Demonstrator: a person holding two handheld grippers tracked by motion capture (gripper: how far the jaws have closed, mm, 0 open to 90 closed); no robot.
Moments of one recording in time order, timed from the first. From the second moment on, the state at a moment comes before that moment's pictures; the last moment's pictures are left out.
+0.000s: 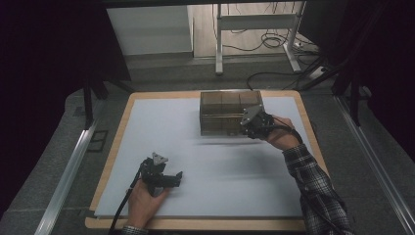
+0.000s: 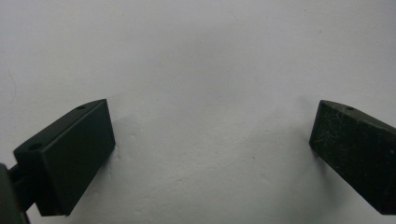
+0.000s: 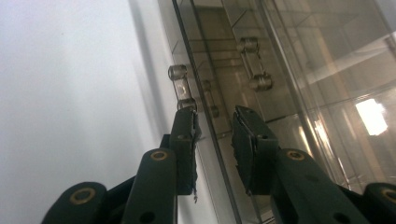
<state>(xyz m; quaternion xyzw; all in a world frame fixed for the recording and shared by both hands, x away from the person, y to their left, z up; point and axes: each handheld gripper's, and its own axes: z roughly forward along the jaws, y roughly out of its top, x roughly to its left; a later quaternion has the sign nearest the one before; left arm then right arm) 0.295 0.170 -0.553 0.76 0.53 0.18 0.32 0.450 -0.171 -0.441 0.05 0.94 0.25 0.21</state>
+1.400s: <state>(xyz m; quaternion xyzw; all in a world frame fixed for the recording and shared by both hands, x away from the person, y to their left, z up) 0.295 0.170 -0.553 0.76 0.53 0.18 0.32 0.486 -0.182 -0.457 -0.03 0.97 0.21 0.06</state>
